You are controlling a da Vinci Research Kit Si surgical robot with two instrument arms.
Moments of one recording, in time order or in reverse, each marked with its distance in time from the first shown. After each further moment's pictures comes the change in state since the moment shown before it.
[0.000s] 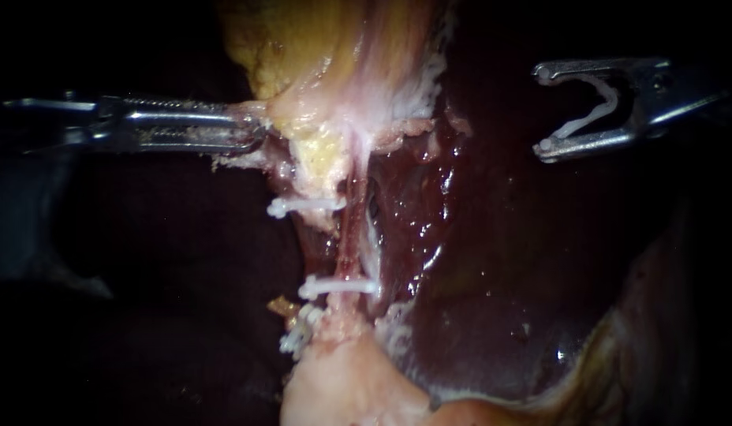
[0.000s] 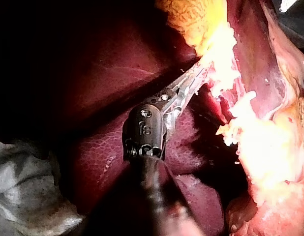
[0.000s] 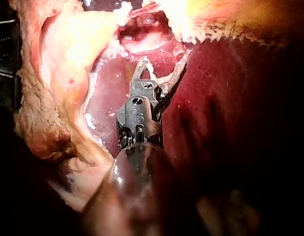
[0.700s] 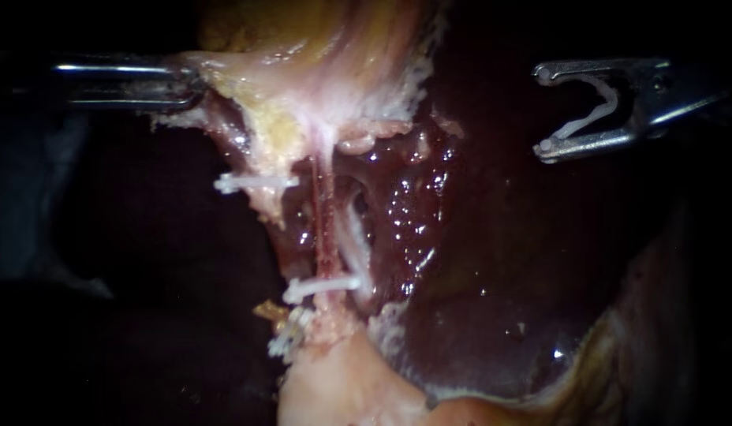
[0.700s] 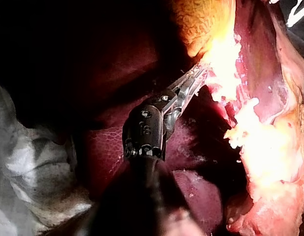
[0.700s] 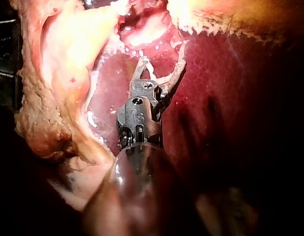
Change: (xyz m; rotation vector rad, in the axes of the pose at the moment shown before) right arm 0.000 0.000 0.000 0.002 -0.002 0.000; left arm 0.005 0.001 -0.009 0.010 0.037 -0.039
